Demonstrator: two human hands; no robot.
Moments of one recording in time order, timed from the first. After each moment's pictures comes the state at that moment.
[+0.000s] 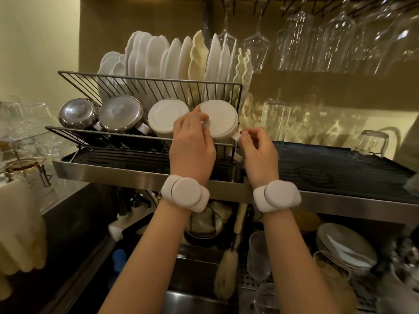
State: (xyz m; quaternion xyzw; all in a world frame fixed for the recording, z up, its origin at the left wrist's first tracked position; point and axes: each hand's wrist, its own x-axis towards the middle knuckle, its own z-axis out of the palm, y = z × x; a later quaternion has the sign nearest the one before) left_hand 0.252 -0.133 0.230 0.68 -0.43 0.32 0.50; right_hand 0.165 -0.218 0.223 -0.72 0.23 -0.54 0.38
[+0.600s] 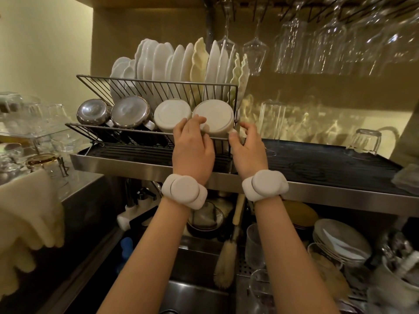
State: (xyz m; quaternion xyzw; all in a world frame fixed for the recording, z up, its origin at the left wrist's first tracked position) left_hand 0.226 -0.111 0.225 0.71 -0.41 0.24 0.52; right_hand 0.154 -0.196 0.230 -0.77 0.28 -0.46 0.35
